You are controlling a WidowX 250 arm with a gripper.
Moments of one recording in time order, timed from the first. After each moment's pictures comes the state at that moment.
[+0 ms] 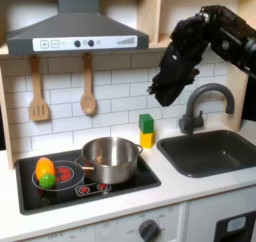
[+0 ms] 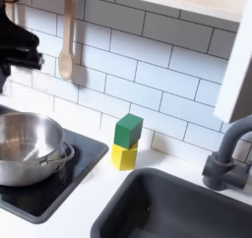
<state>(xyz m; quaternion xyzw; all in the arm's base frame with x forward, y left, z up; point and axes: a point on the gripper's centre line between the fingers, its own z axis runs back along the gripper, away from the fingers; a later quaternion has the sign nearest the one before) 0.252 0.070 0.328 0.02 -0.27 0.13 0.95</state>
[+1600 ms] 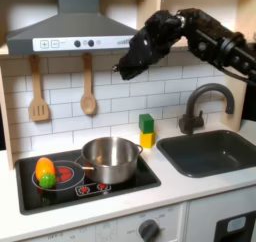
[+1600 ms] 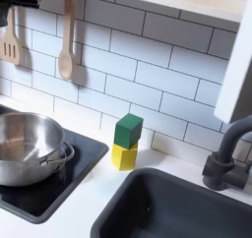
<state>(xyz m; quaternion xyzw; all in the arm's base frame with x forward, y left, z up) 0.317 0.114 0.360 0.07 -0.44 0.15 0.88</state>
